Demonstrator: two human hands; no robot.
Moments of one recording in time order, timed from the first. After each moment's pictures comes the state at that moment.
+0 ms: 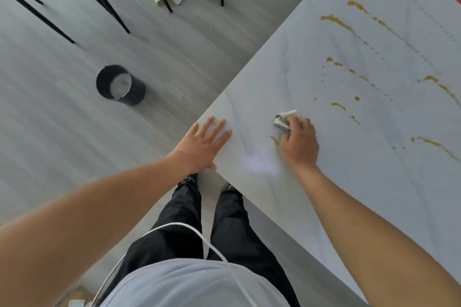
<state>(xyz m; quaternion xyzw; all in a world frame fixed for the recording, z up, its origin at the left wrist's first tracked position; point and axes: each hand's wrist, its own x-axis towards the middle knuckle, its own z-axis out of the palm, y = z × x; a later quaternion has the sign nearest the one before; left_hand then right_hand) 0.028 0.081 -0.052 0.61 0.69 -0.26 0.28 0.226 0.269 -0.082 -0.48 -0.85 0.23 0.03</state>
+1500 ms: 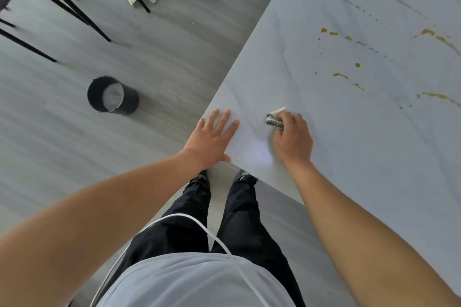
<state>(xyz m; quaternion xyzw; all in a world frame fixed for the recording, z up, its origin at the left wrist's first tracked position) 0.019 0.074 -0.058 0.64 0.68 -0.23 0.27 0.215 0.201 -0.081 -0.52 -0.82 0.24 0.05</state>
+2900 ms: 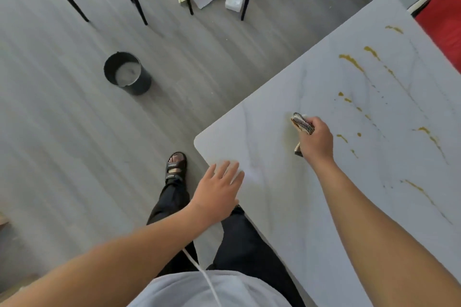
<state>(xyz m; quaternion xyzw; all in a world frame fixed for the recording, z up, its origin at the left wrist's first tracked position) 0.123 0.035 -0.038 0.54 0.80 -0.04 0.27 0.178 0.317 -0.021 -0.53 -0.74 0.41 0.00</state>
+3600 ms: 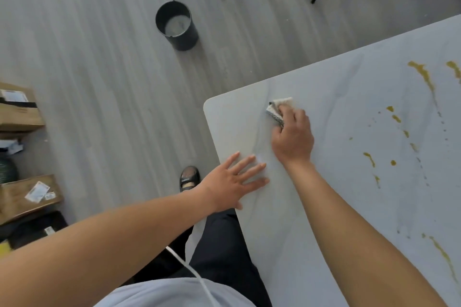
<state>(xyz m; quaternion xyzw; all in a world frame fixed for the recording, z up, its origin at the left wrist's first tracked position) 0.192 0.074 -0.068 0.54 0.77 -0.12 0.31 0.161 0.278 -0.093 -0.21 -0.94 0.27 0.00</state>
